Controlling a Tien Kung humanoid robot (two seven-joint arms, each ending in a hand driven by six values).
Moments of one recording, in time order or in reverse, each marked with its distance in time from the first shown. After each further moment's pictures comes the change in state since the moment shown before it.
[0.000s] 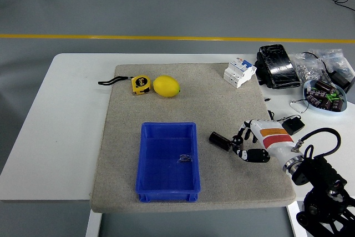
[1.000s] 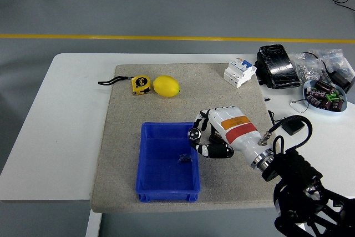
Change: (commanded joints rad) left arm 0.005 0.010 -0.004 0.002 0.005 -0.002 0.007; right arm 0.104 0.069 -0.135 0.214 -0.026 0.023 -0.036
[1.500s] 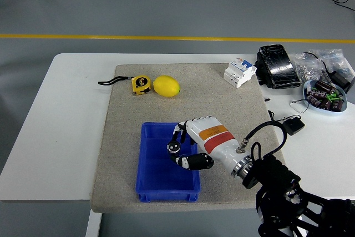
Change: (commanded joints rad) left arm 0.001 0.006 -0.009 -0.001 0.014 -0.007 0.002; right arm 0.038 0.061 -0.082 -0.034 0.041 0.031 0.012
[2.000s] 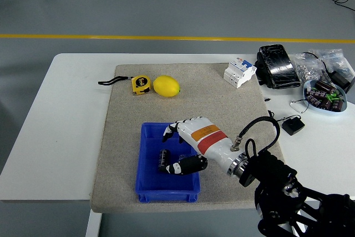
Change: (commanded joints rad) left arm -0.006 -0.003 0.018 0.001 -0.025 0.013 -0.005; right arm 0.030 -0.004 0.013 0.020 0.021 0.041 0.038
